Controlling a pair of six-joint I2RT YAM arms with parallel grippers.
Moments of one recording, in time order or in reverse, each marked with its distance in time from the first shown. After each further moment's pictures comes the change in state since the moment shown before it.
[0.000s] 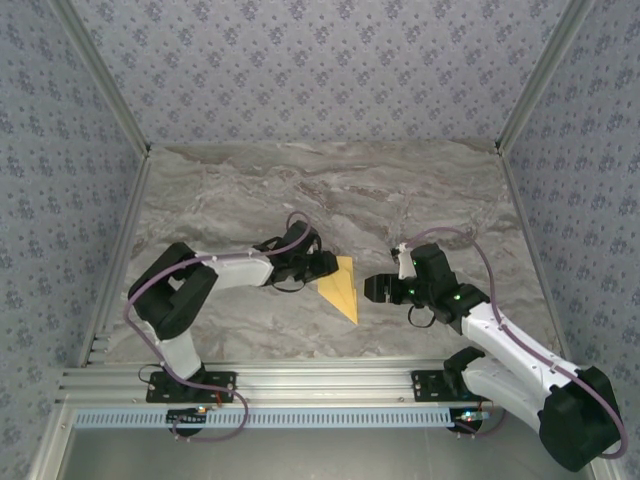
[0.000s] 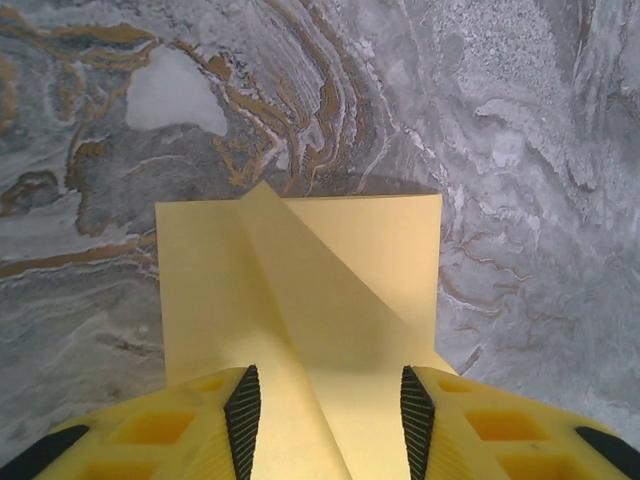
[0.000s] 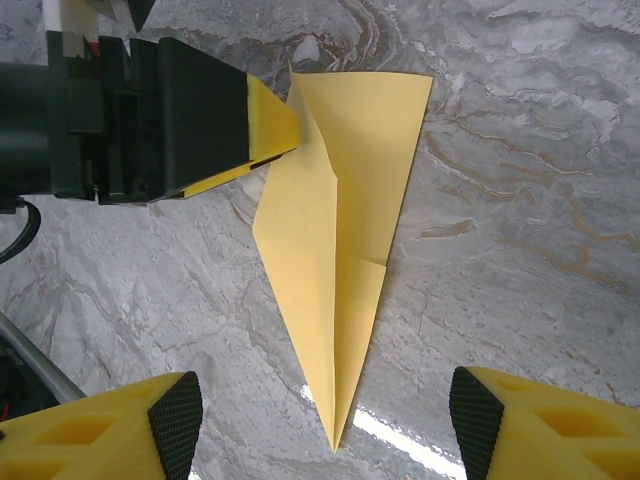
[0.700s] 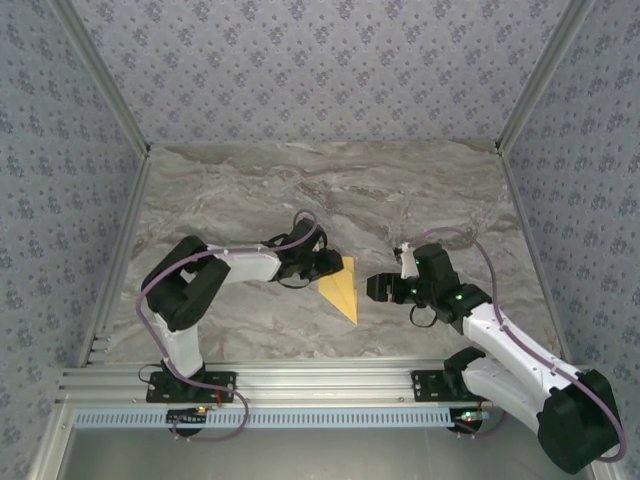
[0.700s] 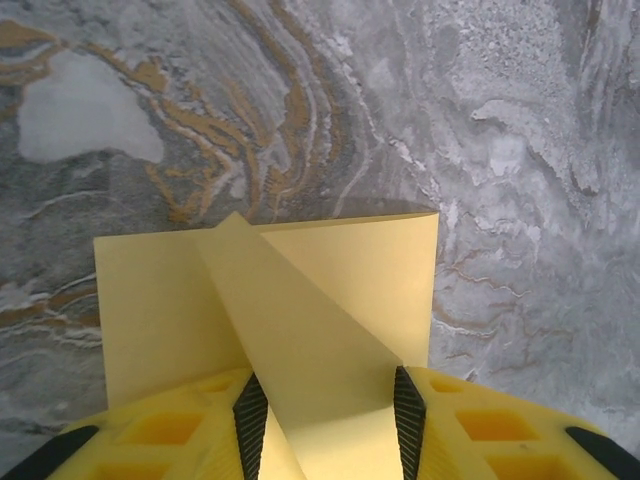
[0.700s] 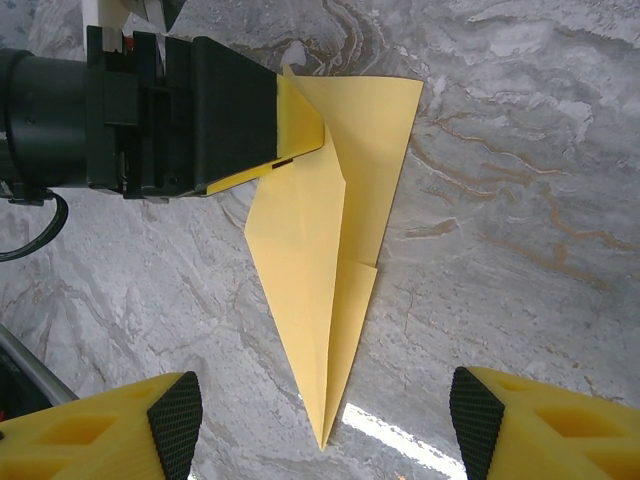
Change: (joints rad) left arm 0.000 0.079 0.062 0.014 0.046 0.000; right arm -0.025 -0.008 0.000 -0.016 -0.005 -0.007
